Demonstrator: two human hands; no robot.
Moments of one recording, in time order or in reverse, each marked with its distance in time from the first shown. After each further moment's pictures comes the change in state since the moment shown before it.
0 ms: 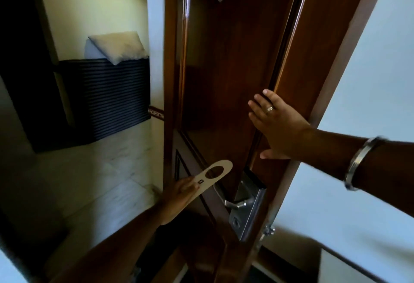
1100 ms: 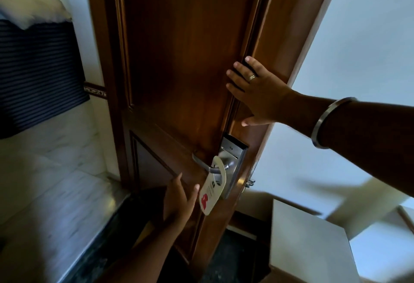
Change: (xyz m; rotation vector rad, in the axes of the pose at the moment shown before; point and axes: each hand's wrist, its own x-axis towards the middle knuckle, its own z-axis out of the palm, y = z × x) left_hand 0.005 -0.055 0.156 0.349 0.236 0.061; right_hand -0.014 0.009 0.070 -0.041 0.002 0.008
